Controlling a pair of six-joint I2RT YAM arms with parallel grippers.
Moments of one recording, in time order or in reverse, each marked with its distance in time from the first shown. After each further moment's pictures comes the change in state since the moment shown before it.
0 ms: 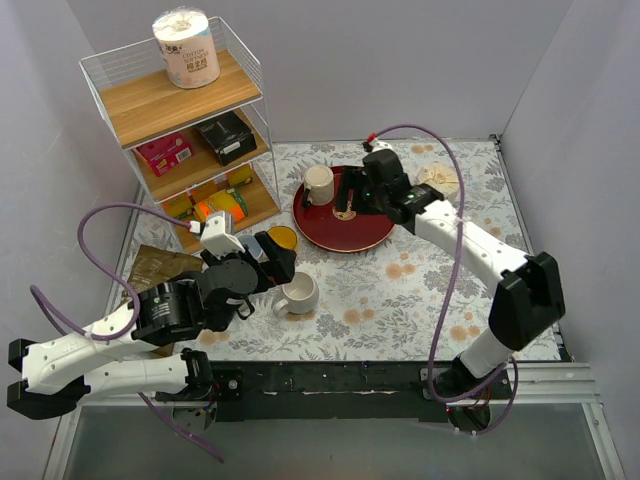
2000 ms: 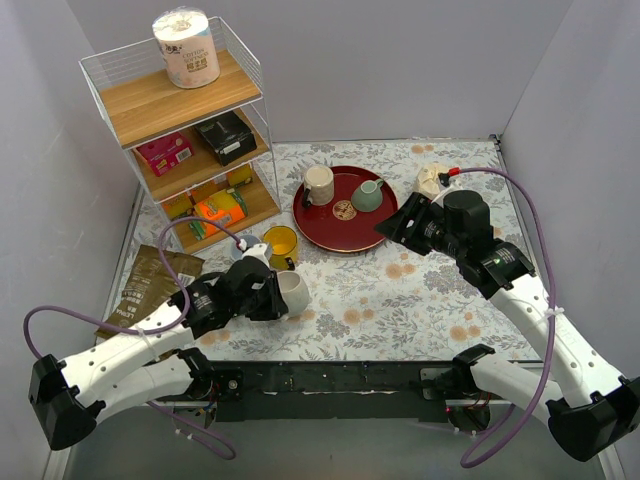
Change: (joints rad) left arm 0.365 0.043 -0.328 0.098 0.772 0.250; right arm -0.096 -0.594 -0.331 -0.080 -0.205 0.307
